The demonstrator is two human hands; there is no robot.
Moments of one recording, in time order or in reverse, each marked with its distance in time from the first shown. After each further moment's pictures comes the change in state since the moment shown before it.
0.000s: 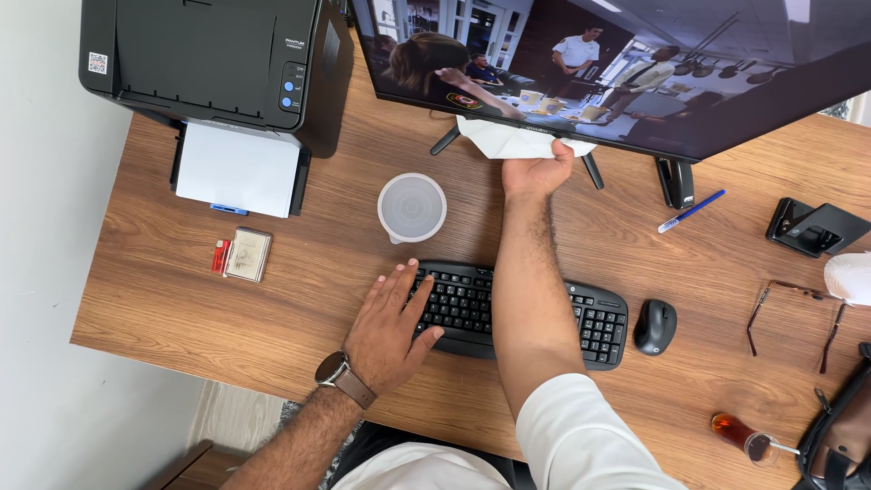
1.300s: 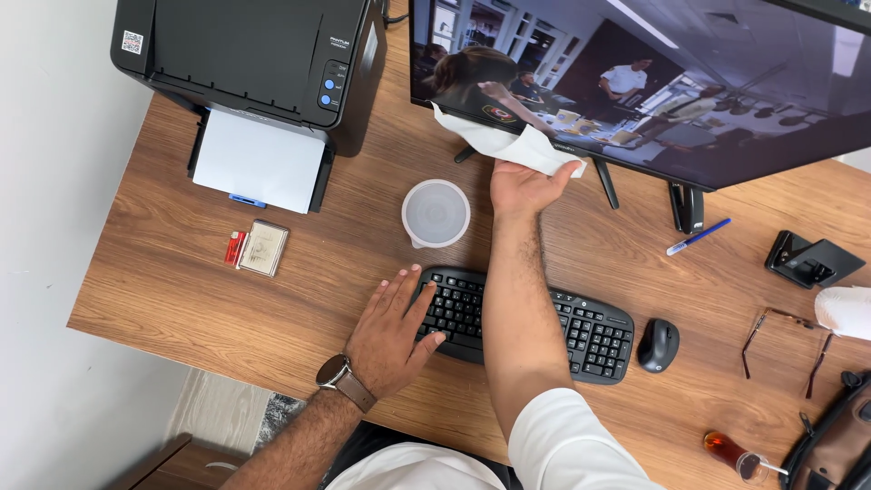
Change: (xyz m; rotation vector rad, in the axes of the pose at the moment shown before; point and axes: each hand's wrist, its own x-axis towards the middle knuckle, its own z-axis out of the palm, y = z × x) left_hand -0.011 -0.017 -0.008 -0.054 0.023 -0.024; right_hand -0.042 0.049 0.022 -0.111 -0.027 -0.004
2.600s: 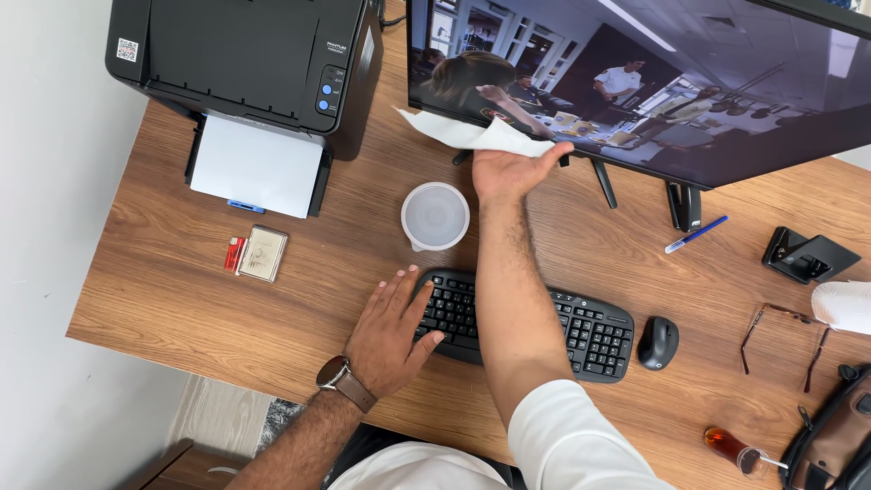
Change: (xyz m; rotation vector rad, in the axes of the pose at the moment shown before) left_hand 0.000 -0.007 0.002 -0.016 -0.004 0.007; right_hand 0.008 0.025 0.011 -0.093 -0.066 0.050
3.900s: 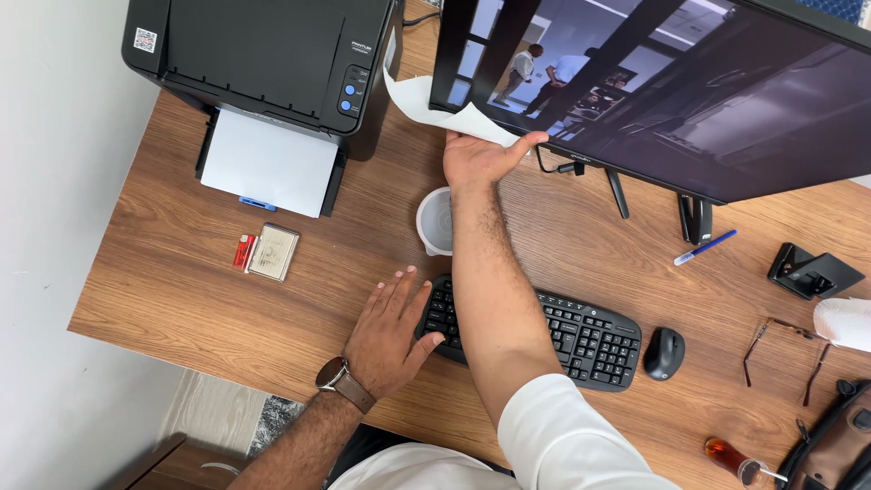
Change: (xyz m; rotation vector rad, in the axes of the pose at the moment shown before) left_hand -0.004 -0.016 -0.002 -0.035 0.030 -0.030; right_hand -0.001 0.069 0.025 -0.008 0.114 0.042
